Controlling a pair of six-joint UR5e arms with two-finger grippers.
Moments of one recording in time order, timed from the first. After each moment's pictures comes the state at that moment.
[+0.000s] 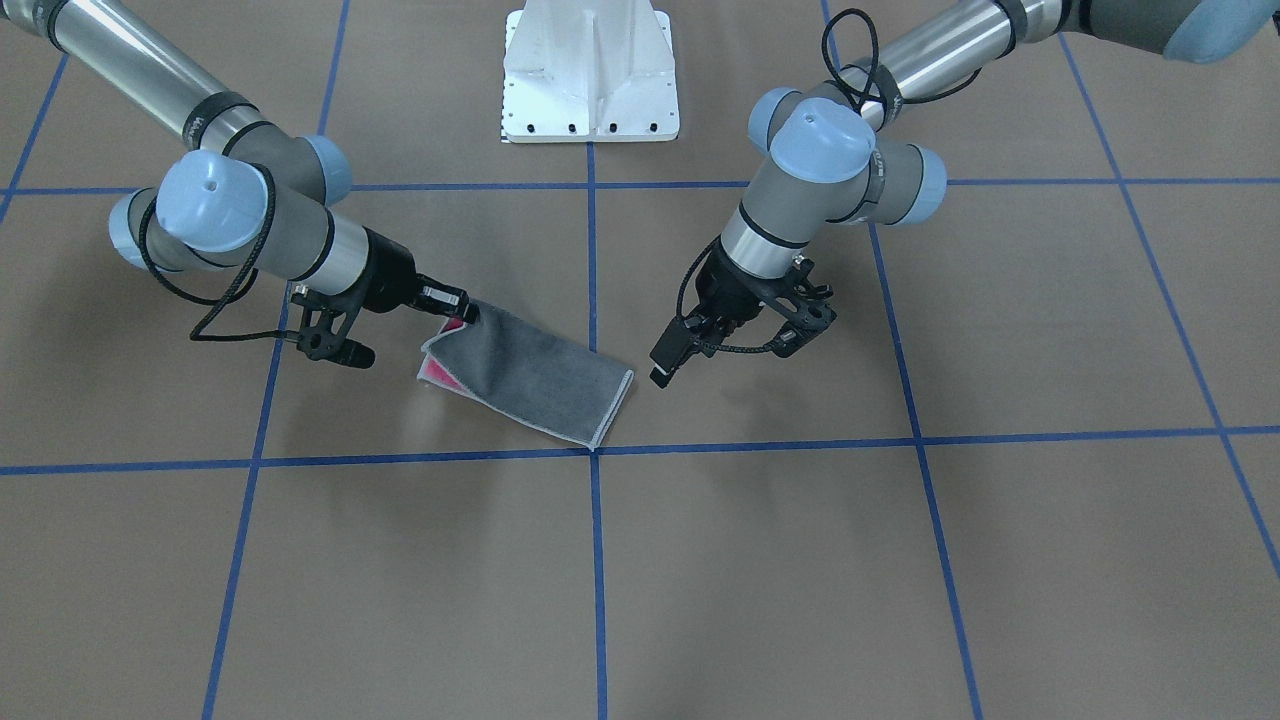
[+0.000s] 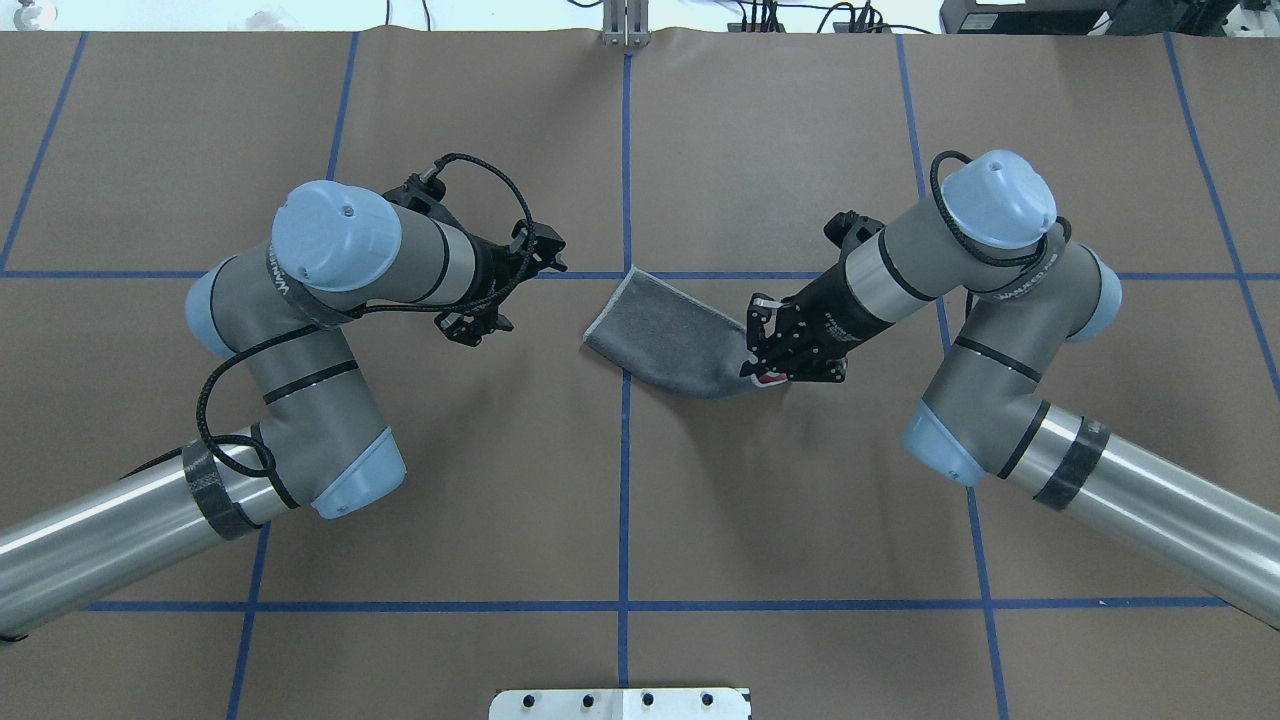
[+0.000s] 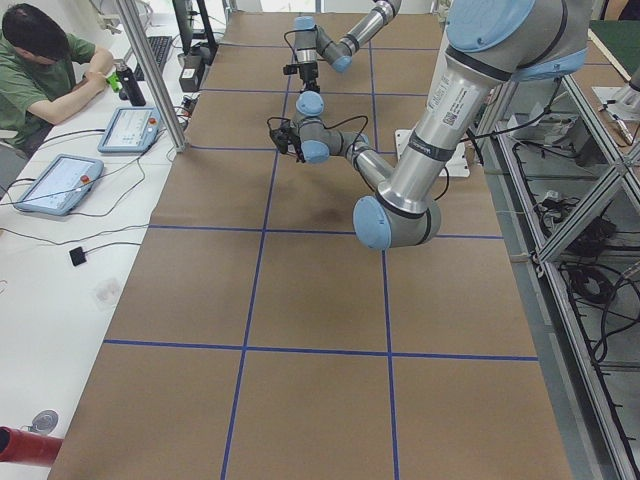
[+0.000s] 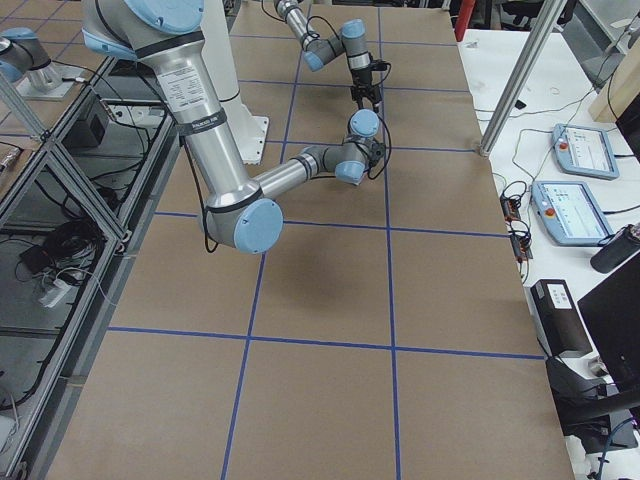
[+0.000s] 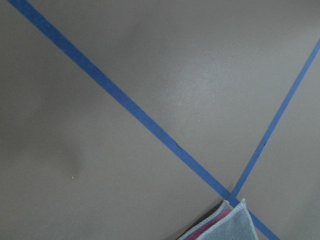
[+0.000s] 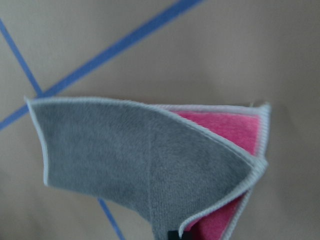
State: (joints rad) left arm -0.62 -2.17 -1.51 -2.20 -1.84 -1.97; right arm 0.69 -1.11 1.51 -0.77 2.36 1.81
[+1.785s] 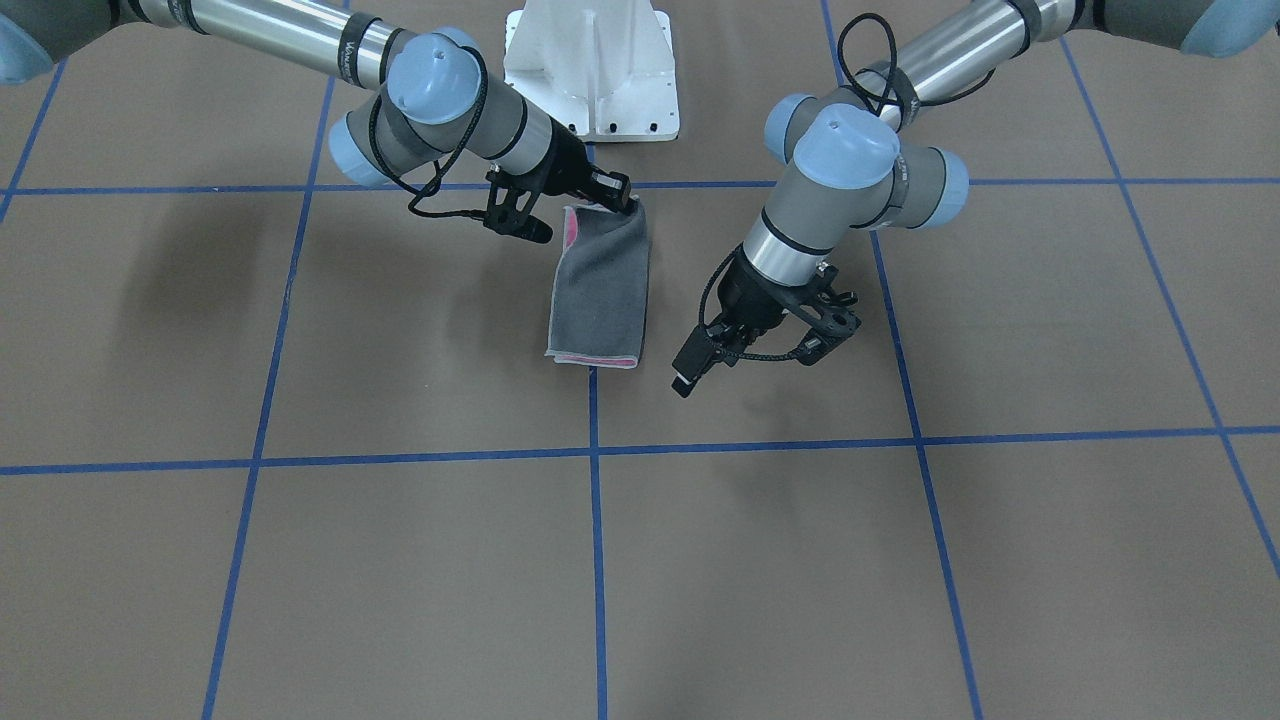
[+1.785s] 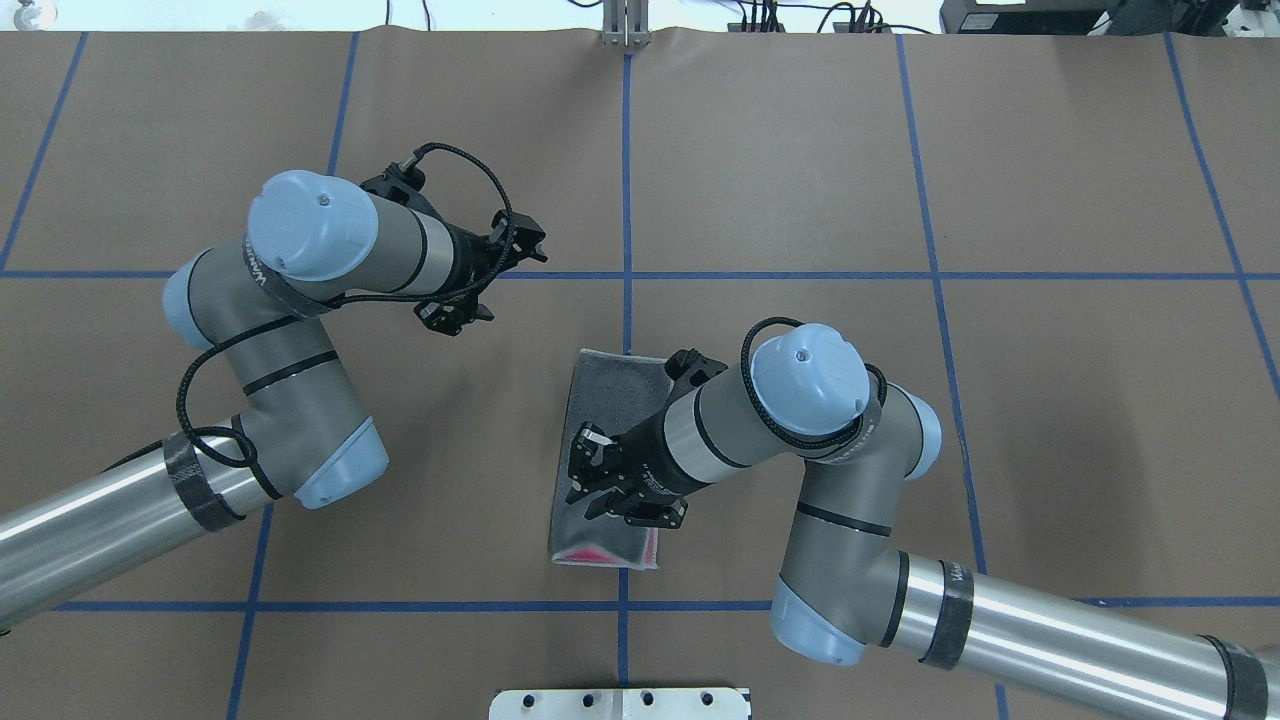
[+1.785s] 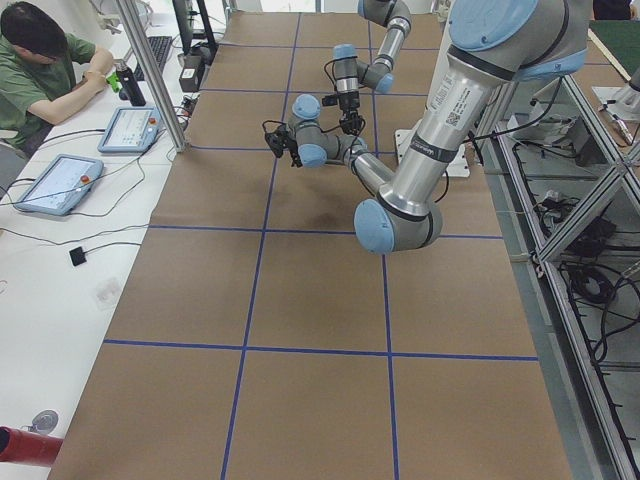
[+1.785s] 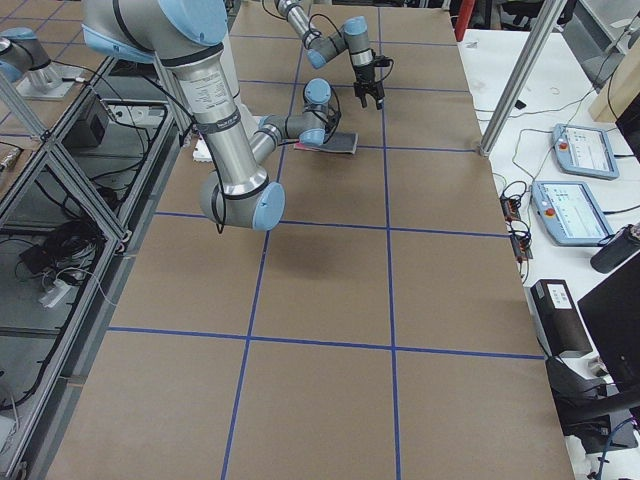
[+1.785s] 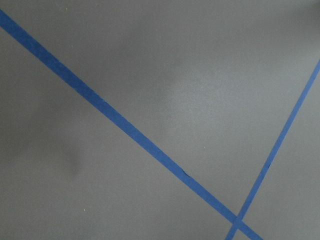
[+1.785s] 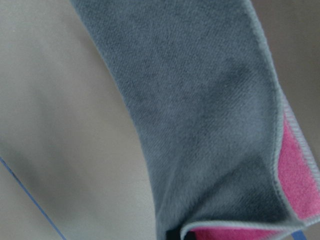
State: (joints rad) left arm -0.64 -2.15 -1.51 -2.20 -1.84 -1.95; right arm 0.40 -0.99 1.57 -0.78 2.10 2.05
